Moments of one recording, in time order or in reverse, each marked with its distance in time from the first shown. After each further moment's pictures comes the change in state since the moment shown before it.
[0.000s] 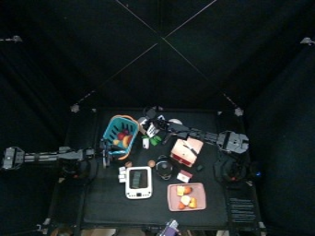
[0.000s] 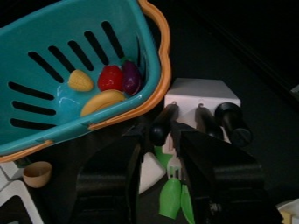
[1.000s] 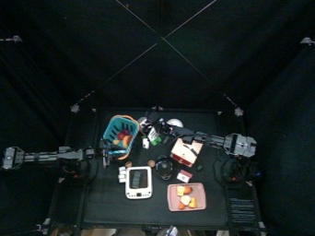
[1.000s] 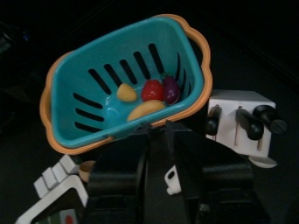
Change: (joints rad) left arm -0.002 0.000 -0.009 0.000 0.000 0.000; right arm 0.052 -0.078 0.038 0.044 -0.041 0.000
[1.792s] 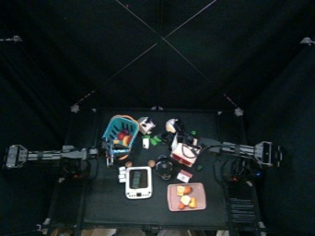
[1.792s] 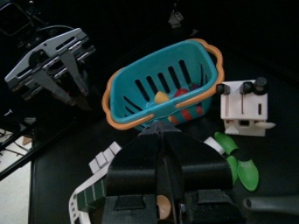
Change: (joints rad) left arm -0.002 0.078 -0.063 0.057 -0.031 0.002; right arm 0.061 -0.367 0.411 0.133 -0.301 -0.002
